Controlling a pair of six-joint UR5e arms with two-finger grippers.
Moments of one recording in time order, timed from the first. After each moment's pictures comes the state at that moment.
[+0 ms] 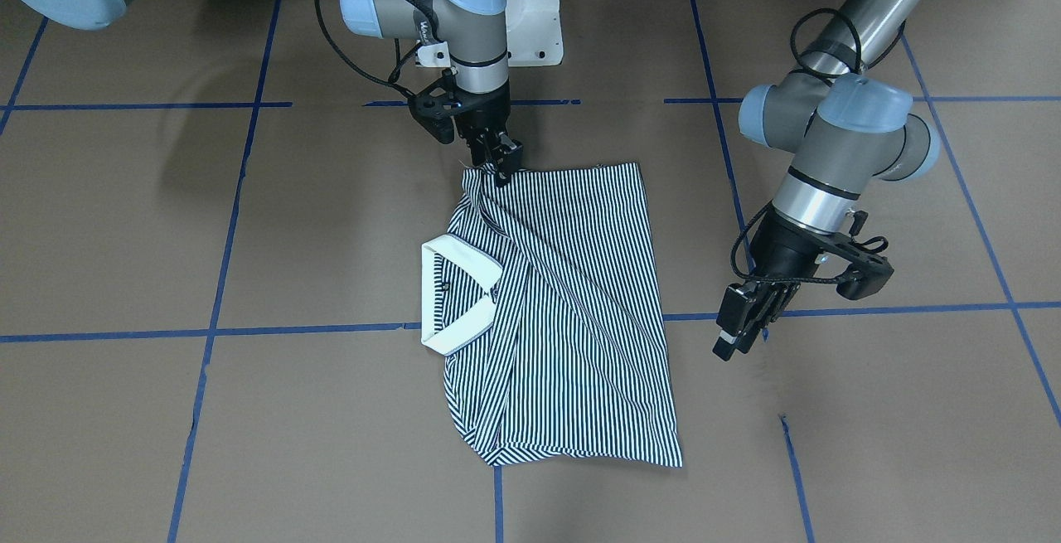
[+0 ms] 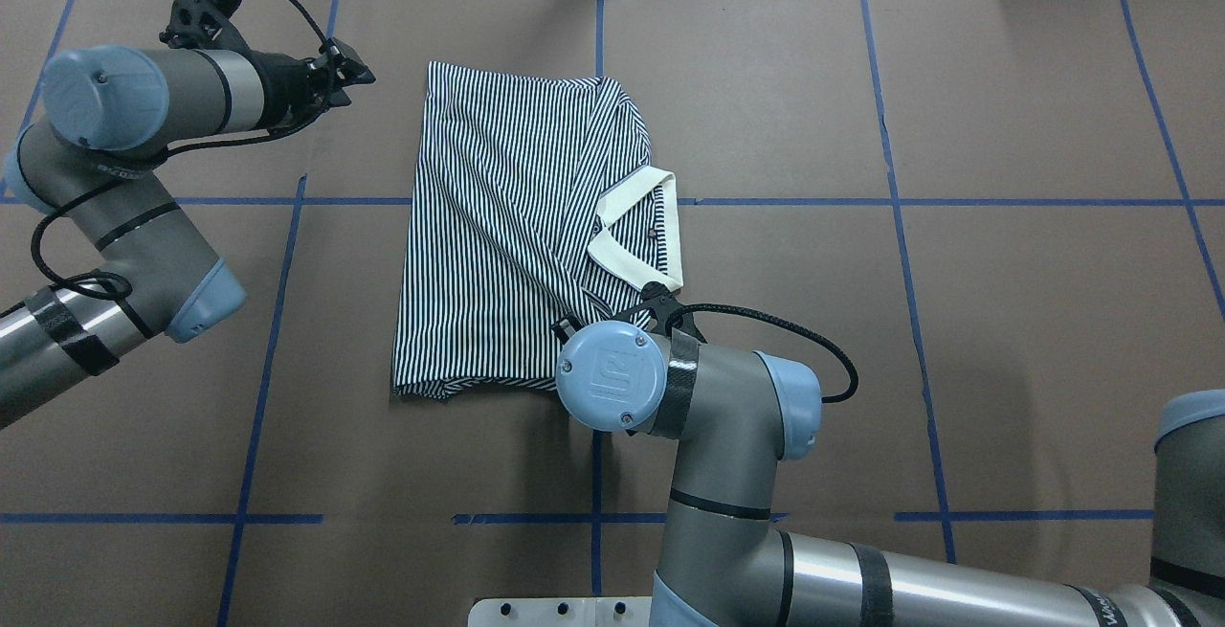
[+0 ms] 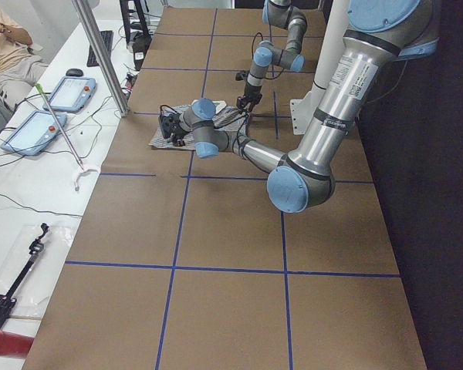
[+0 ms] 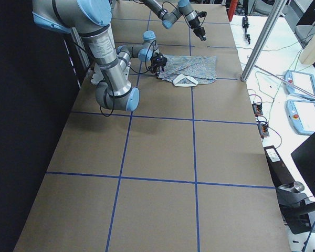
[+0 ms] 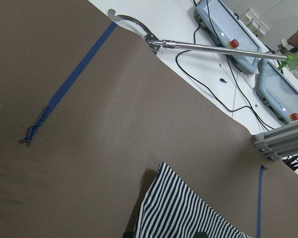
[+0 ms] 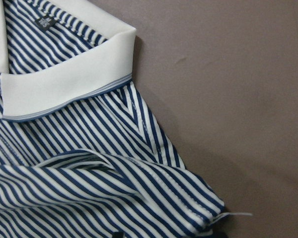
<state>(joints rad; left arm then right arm) -0.84 -2.01 -1.42 -2.54 -1.71 -1.66 0.29 -0.85 1.60 -1.49 1.55 2.31</state>
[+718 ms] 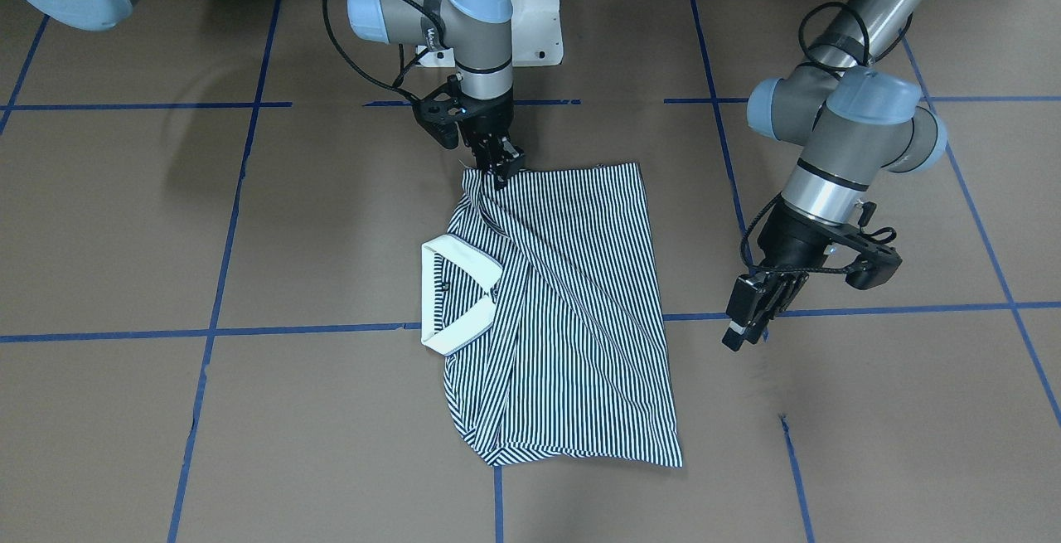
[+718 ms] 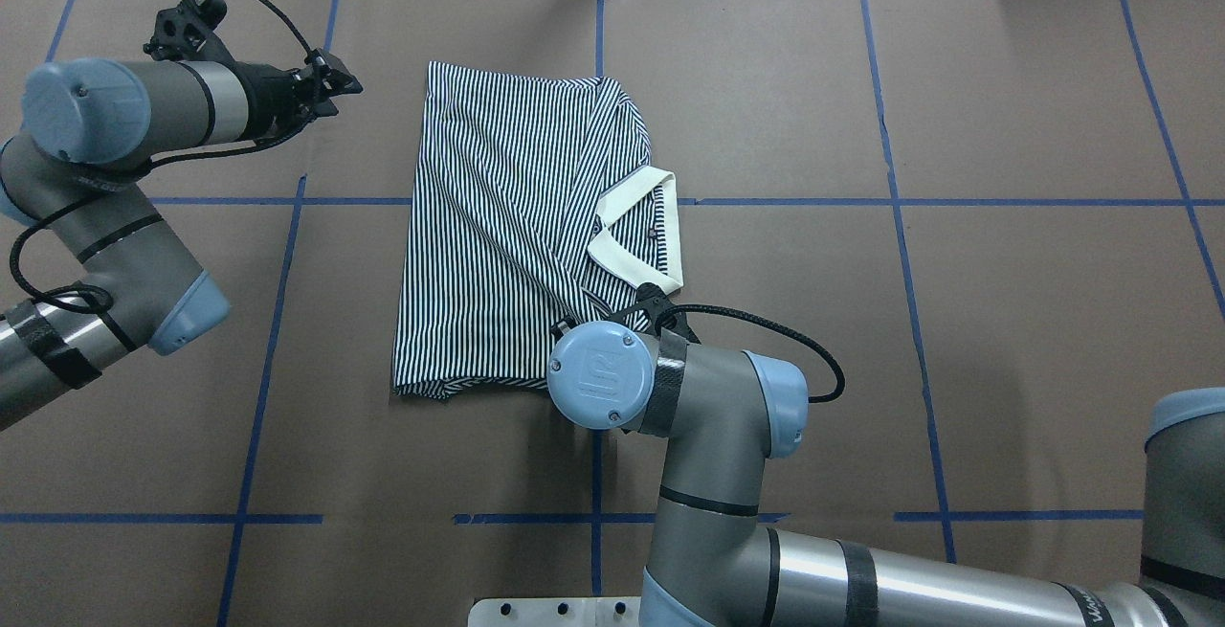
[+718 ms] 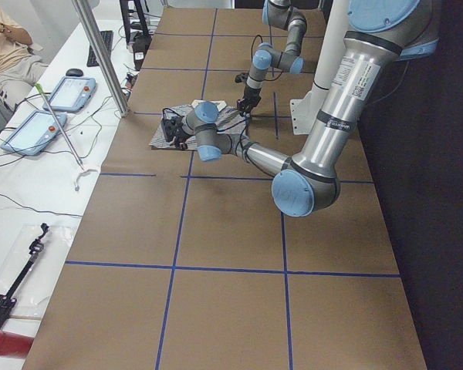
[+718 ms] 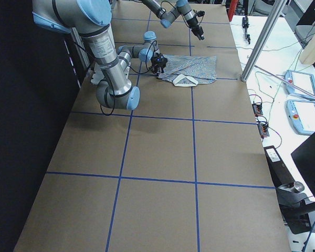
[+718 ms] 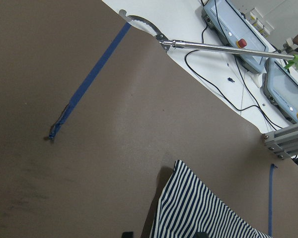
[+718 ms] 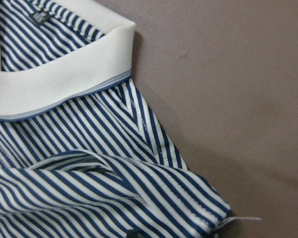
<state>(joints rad) -0.84 -1.98 -1.44 -2.54 -1.71 -1.66 0.29 -0.83 1.57 -1.49 1.55 2.32</state>
